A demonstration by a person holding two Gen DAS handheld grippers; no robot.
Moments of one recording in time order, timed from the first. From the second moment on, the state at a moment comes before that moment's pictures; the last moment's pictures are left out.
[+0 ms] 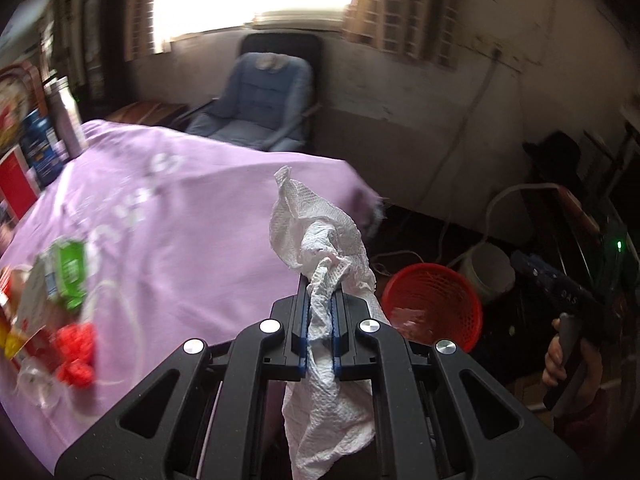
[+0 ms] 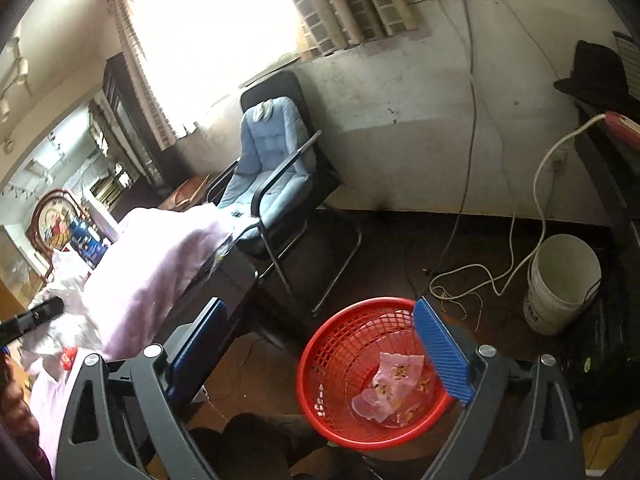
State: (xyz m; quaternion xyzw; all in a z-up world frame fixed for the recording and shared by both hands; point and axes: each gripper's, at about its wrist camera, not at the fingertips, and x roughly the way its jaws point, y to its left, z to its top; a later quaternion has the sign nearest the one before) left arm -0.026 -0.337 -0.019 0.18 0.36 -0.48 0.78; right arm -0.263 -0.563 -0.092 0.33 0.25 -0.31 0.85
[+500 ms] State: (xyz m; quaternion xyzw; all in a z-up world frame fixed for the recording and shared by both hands) left arm -0.114 -0.481 -0.113 0.28 0.41 -0.57 0.66; right arm -0.316 -0.600 -0.098 0.38 0.20 -0.33 0.84
